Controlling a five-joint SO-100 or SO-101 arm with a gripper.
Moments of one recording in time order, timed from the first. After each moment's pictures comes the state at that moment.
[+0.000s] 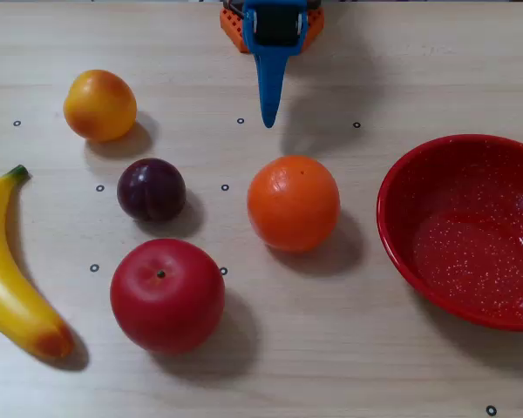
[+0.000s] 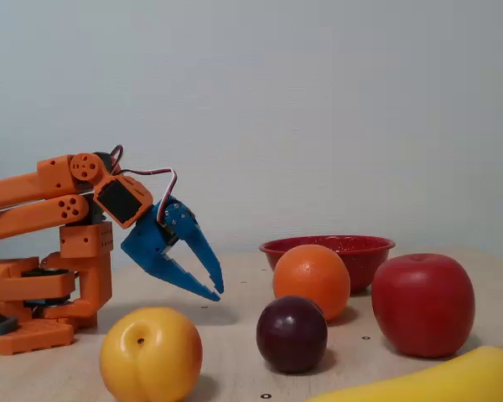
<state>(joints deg) 0.2 189.7 179.2 58.8 0.7</state>
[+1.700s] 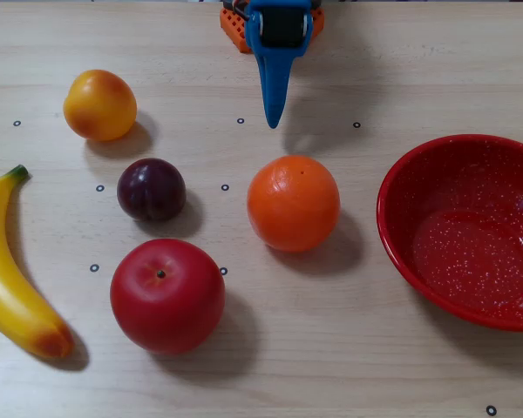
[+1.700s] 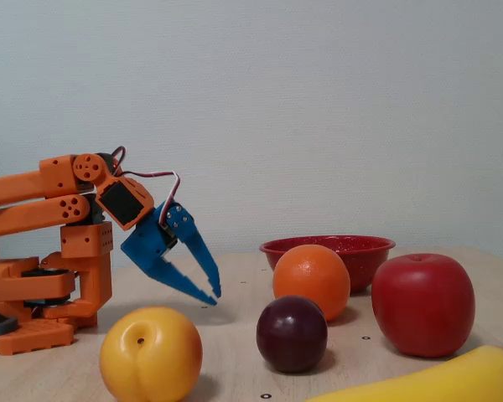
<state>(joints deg) -1.3 184.8 174.4 58.8 -2.6</state>
